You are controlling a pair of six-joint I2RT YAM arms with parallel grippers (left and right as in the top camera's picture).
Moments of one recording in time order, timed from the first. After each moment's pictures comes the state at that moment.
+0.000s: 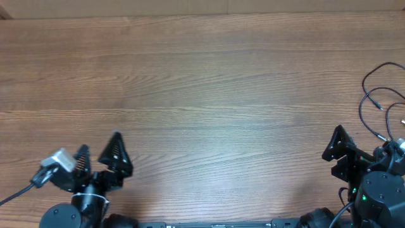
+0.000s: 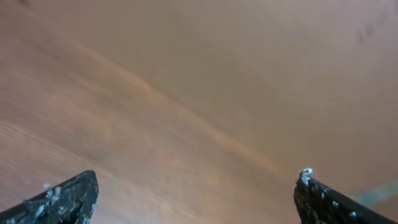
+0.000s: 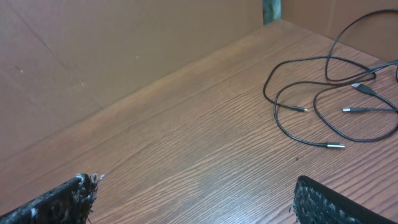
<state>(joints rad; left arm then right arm) -0.27 0.28 0.85 -0.72 -0.31 -0.68 0.33 0.43 0.96 -1.01 0.56 0.59</state>
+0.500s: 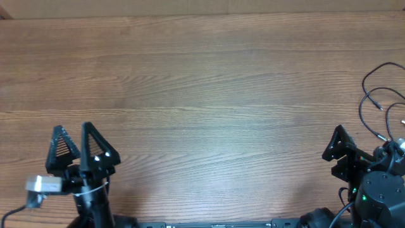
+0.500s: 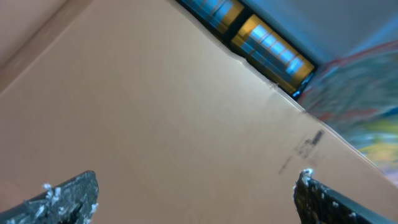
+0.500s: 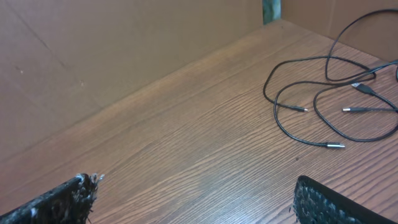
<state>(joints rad) -0.16 0.10 0.36 0.28 -0.32 -0.54 0.33 0.43 0.96 -1.01 0.56 0.59</state>
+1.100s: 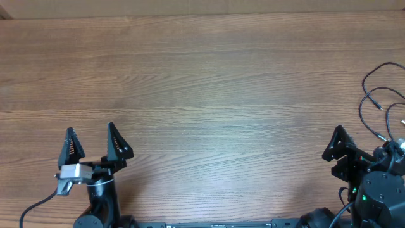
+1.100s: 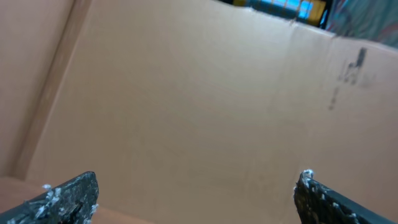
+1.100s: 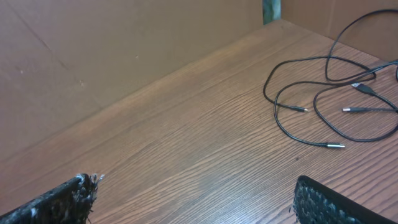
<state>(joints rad) 0.03 0.02 0.09 0.37 -0.11 -0.29 0.33 0.43 0.96 -1.01 0.56 0.59</state>
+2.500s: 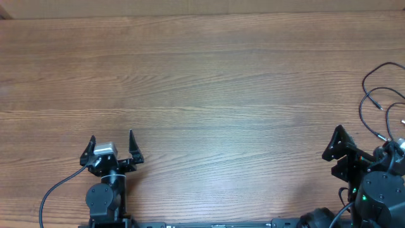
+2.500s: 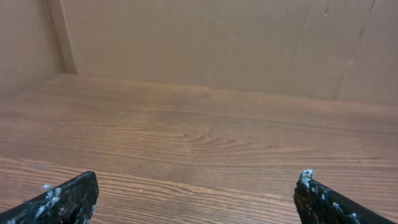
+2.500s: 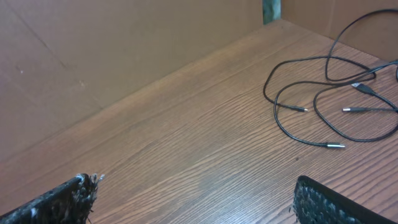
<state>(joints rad) 0.05 0.01 0.01 -0.07 -0.09 -0.05 0.33 0.43 0.96 -1.01 0.56 0.59</state>
